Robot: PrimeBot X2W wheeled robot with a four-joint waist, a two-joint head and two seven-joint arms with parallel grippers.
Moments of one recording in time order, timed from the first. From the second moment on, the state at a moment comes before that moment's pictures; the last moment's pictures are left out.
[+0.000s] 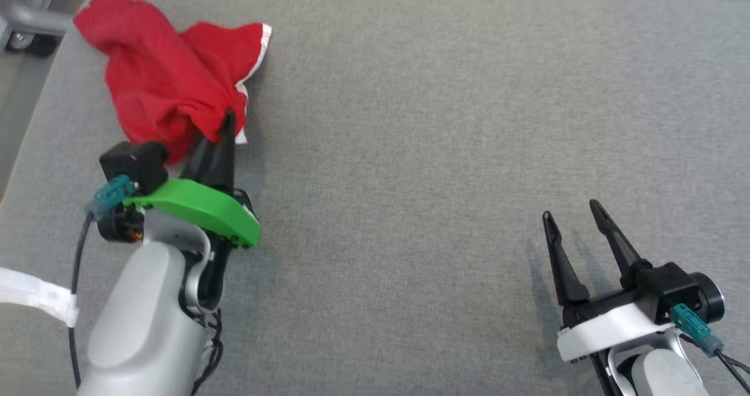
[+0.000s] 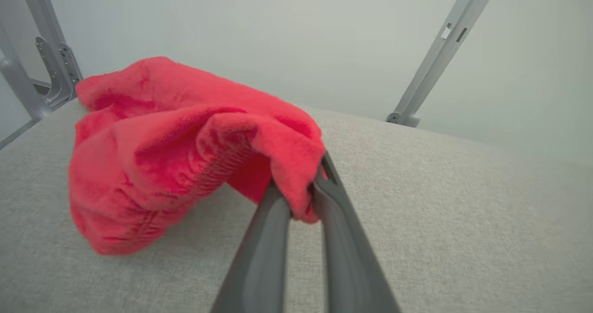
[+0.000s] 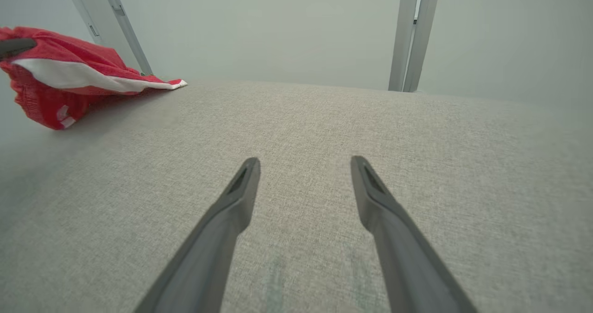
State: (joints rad) left arm -0.54 0.19 -0.33 0.43 -0.62 -0.05 -0.12; right arm -0.04 -0.12 0.10 0.06 0.11 0.13 -0.26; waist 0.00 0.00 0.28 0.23
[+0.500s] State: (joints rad) left arm -0.24 0.14 -0.52 -0.20 -0.61 0.09 0.11; right arm 0.04 -0.10 0.08 0.06 0.11 0.13 -0.26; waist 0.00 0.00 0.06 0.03
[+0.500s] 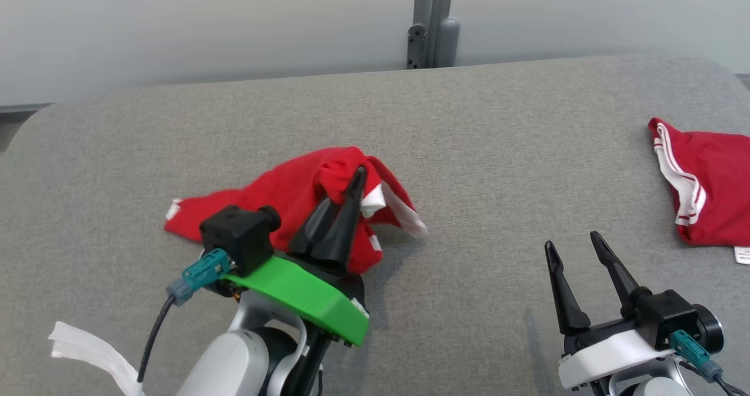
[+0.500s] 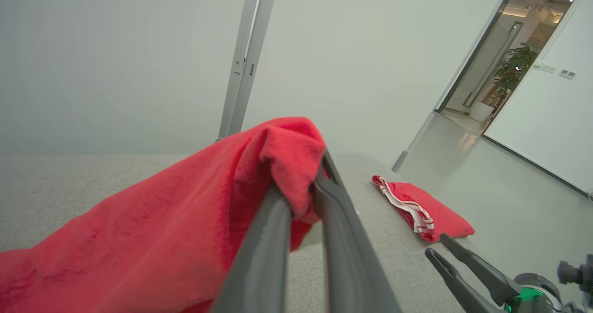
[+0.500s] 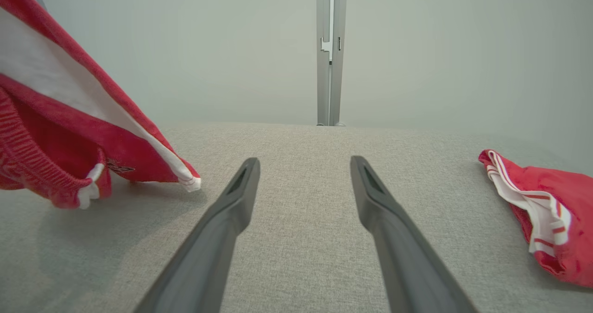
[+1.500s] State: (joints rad) left arm -0.46 0.06 -0.48 0.60 -0.69 0.04 -0.15; right arm -0.02 -0.08 0.09 0.10 0.11 0.13 -0.26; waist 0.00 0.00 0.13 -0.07
